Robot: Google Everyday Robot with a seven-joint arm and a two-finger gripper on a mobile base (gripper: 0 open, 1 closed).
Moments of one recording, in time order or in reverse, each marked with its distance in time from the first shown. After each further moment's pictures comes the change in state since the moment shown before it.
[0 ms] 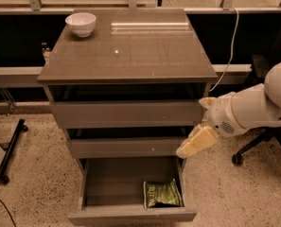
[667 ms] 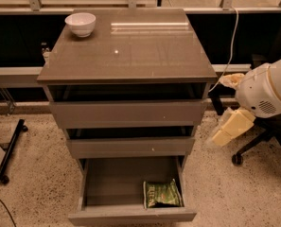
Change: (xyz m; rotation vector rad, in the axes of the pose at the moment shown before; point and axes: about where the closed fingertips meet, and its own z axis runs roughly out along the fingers) arm -0.018 -0.007 -0.088 0.018 0.062 -0.149
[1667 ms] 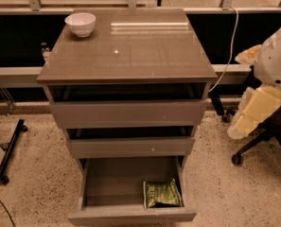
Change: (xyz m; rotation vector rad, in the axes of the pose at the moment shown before) arm -0.023 0.002 -0.070 0.029 0.216 -0.077
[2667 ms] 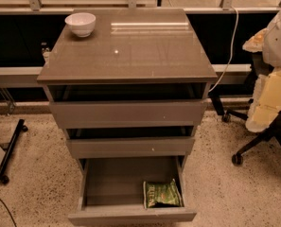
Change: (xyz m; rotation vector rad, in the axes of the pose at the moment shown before) arm 0.003 -0.004 -0.033 -0.005 0.165 -0.072
